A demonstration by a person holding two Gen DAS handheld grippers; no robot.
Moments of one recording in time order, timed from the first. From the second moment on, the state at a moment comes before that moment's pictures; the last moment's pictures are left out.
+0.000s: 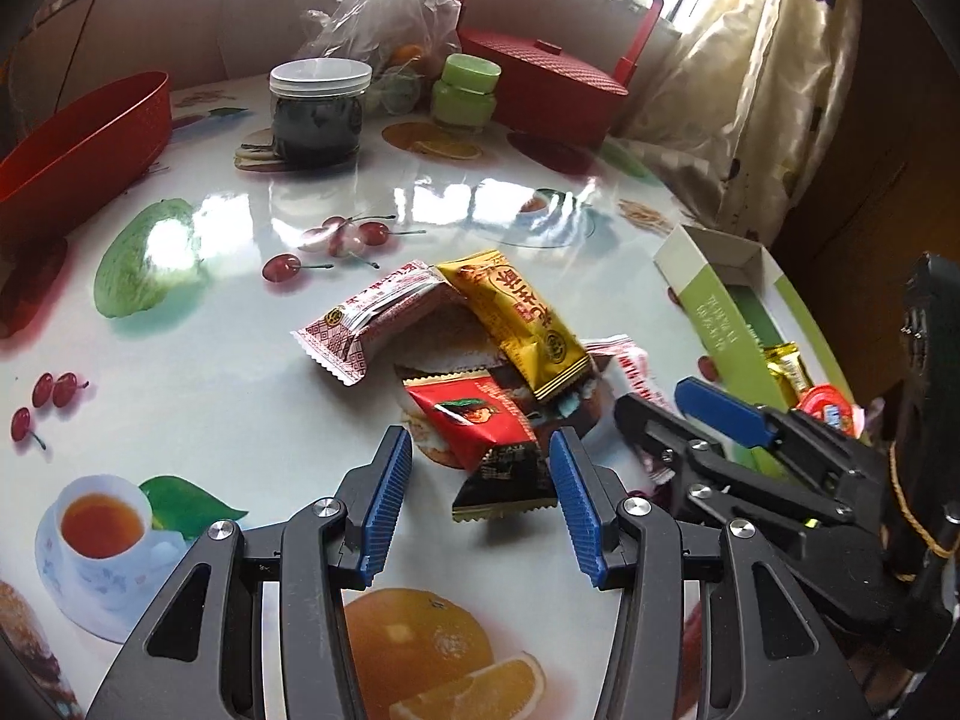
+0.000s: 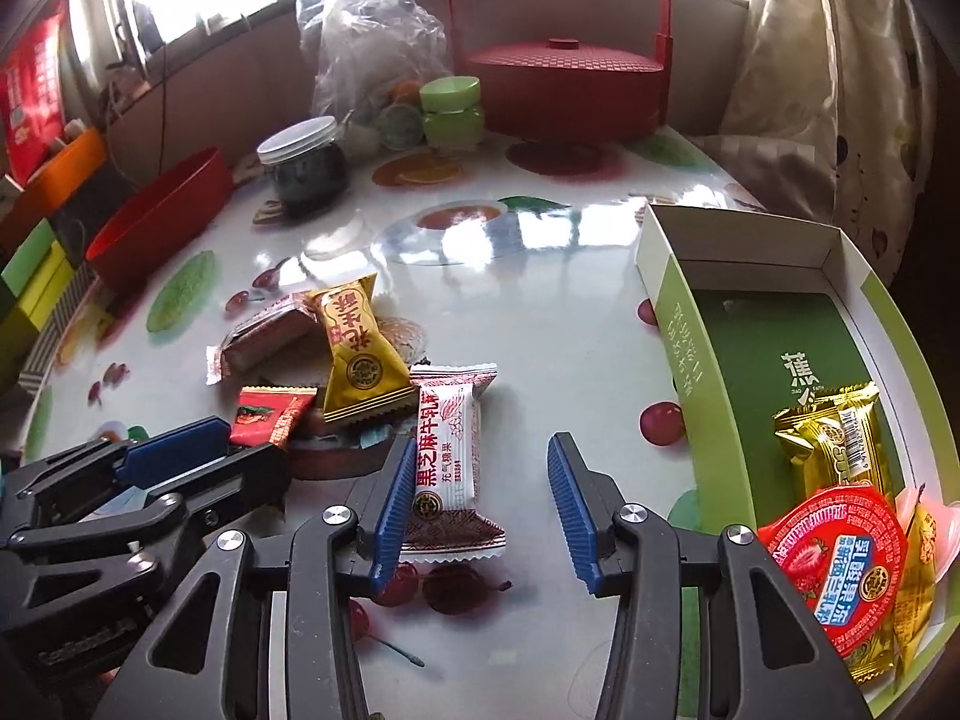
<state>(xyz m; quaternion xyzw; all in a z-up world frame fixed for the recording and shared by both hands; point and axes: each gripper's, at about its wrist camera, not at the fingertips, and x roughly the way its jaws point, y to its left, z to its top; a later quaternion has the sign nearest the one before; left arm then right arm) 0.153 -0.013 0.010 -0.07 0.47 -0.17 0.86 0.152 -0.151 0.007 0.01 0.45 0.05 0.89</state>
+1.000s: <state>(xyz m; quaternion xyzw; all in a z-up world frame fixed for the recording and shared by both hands) 0.143 -0.019 0.012 -0.04 0.46 -0.15 0.87 0.141 -0.155 0.009 0.02 0.45 0.05 0.89</state>
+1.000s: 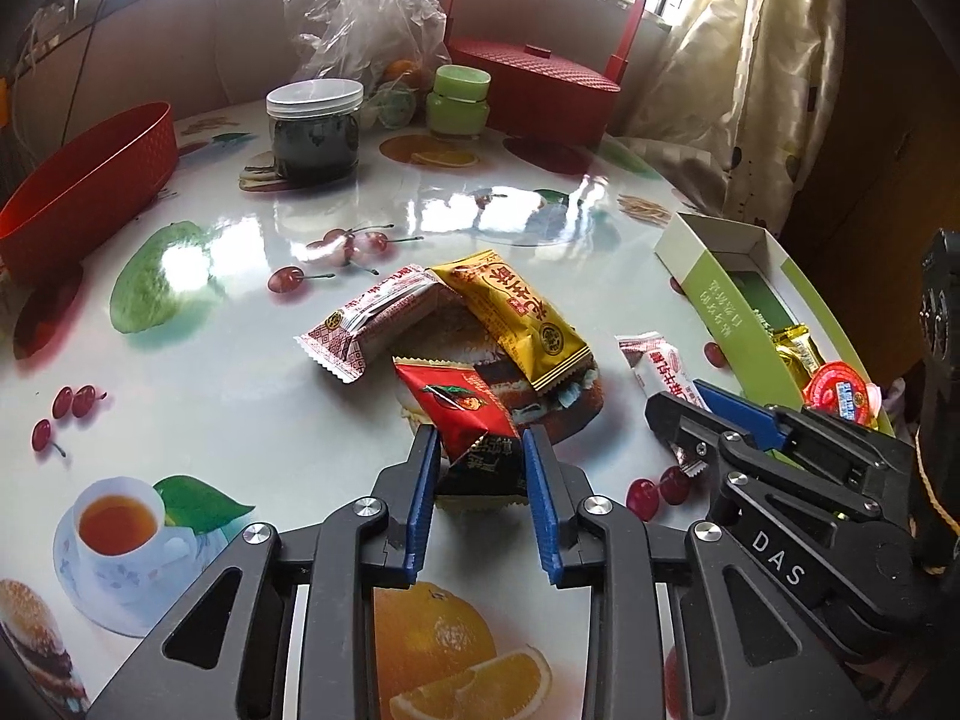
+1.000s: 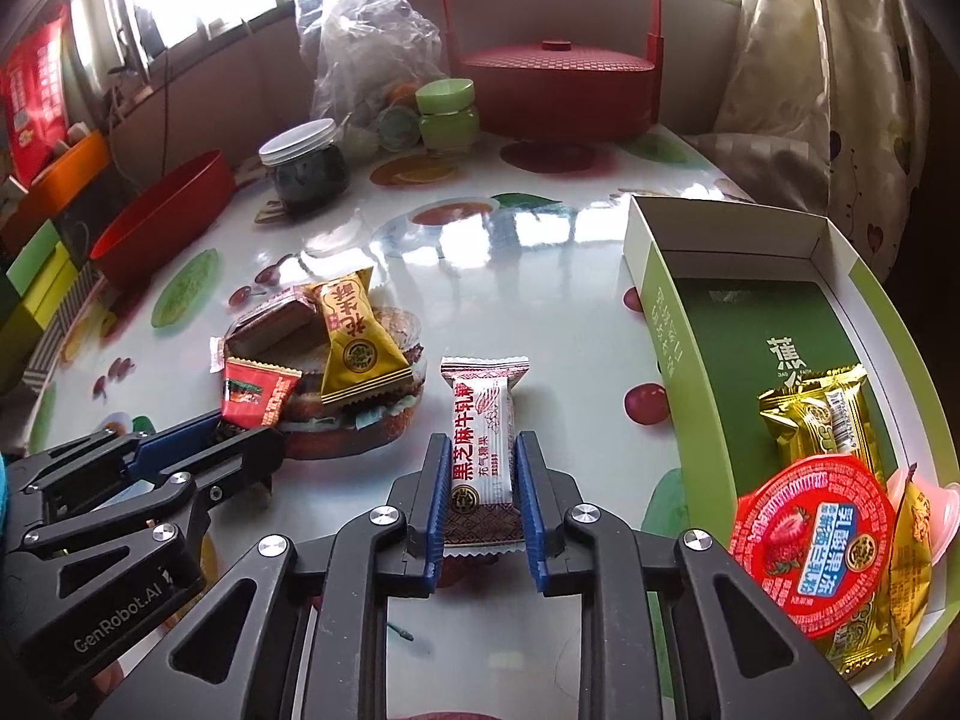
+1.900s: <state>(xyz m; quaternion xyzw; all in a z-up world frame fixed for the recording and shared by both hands) 0.113 -0.021 0.041 -0.04 0.42 -0.17 0.89 0.101 -0.171 0.034 0.04 0.42 0.07 0.90</state>
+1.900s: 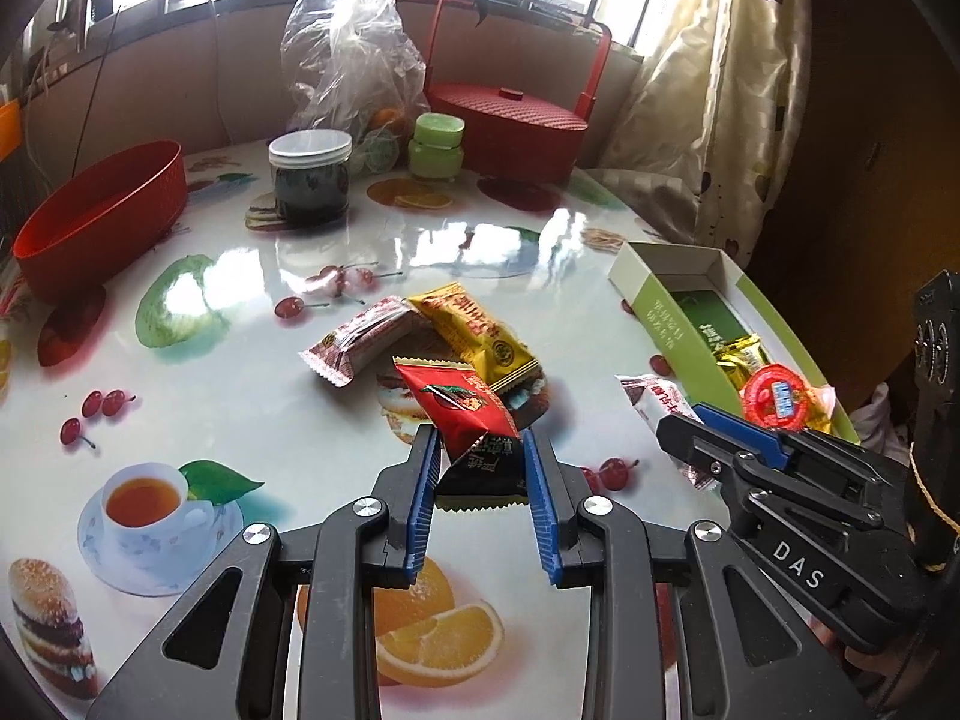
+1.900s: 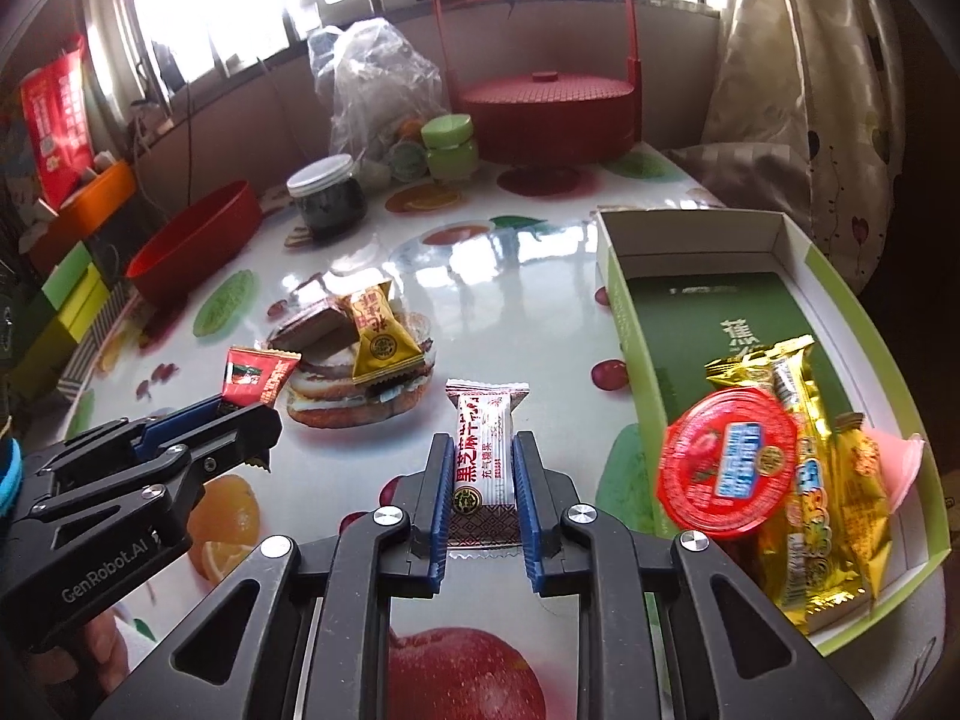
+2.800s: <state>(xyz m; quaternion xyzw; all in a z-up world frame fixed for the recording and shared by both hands) 0.089 -0.088 0.089 0.00 0.38 -0.24 0.90 0.054 -0.228 0.083 0.06 0.36 0.02 0.93</state>
